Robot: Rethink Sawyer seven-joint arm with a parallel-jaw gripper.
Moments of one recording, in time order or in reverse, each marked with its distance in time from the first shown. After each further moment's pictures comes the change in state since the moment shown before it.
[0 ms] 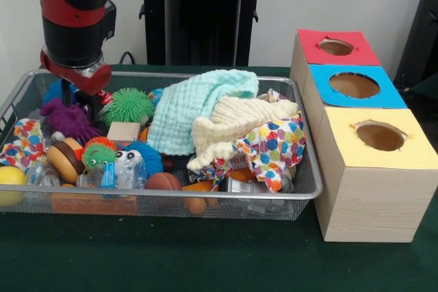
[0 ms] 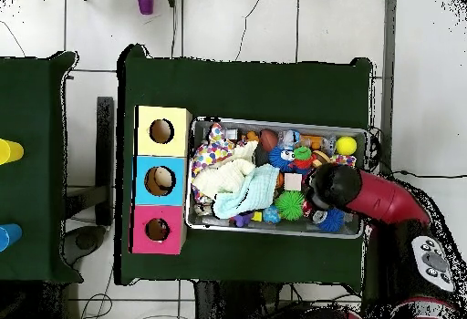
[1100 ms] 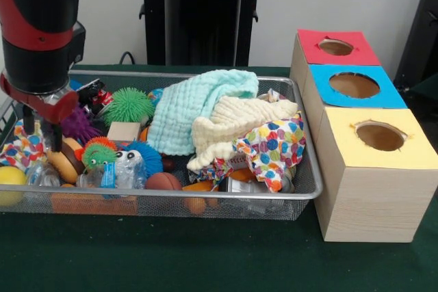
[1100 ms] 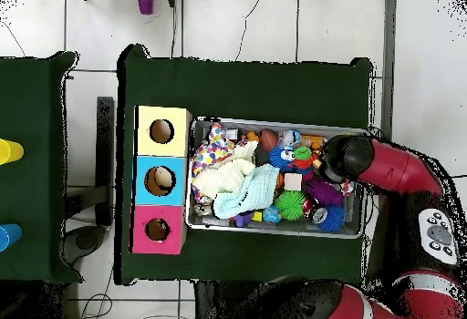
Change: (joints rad) arm 0.000 0.094 0.012 -0.240 -0.030 0.086 0.000
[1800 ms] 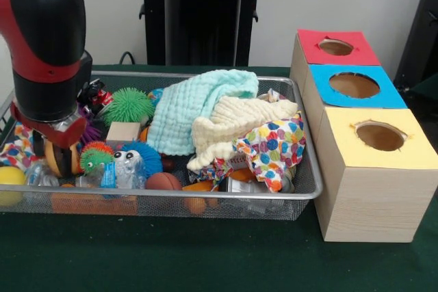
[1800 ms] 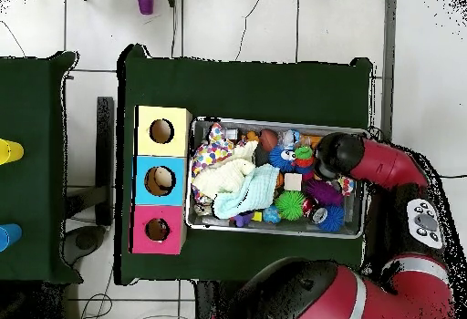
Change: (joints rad) arm -0.001 0.084 0.014 -0.053 0.000 -0.018 0.000
